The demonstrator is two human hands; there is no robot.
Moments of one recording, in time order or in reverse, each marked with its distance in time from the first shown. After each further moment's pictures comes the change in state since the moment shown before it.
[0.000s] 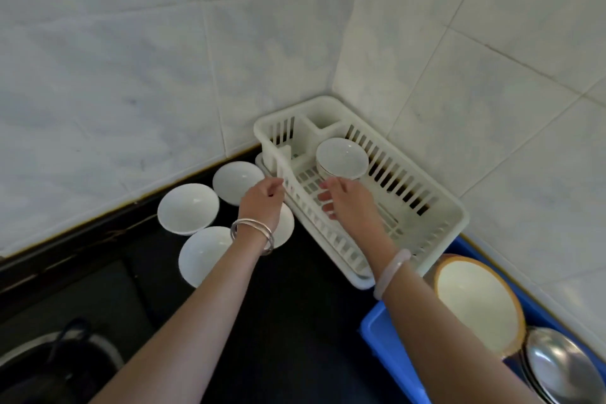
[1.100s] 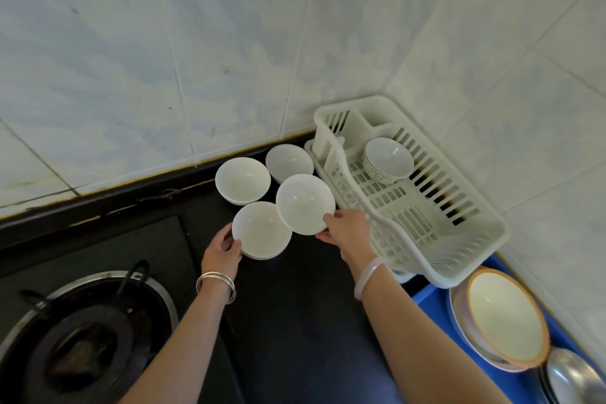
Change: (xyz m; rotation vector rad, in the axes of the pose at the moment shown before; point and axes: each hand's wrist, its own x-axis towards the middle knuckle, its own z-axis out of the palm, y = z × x) left_hand -0.055 -0.163 -0.079 -0.459 0.259 -0.500; right_hand -0.035 0.020 0.102 0.066 0.002 0.303
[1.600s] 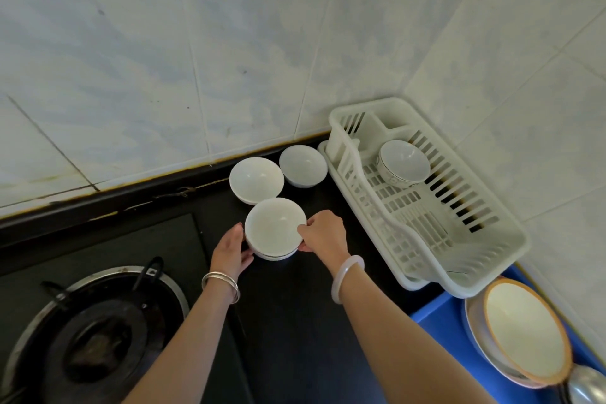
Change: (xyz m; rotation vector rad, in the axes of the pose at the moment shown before) left_hand 0.000 0.009 -0.009 -0.275 -0.063 -0.158; right_hand -0.015 -0.012 0.050 -0.465 -0.167 -0.085
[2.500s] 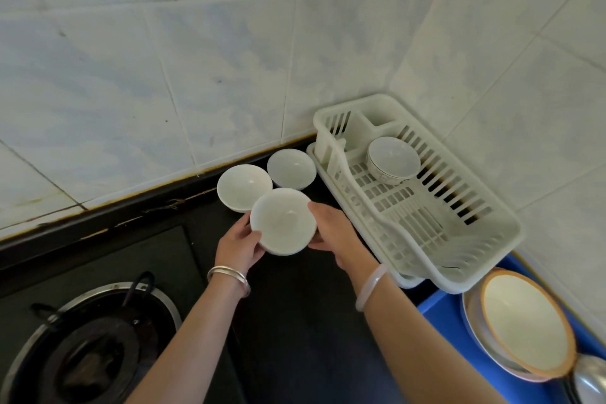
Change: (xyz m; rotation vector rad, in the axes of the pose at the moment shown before) left_hand -0.035 0.025 0.040 0.015 -0.085 0.140; right_hand -0.006 0.011 -0.042 0.525 -0.137 -0.007
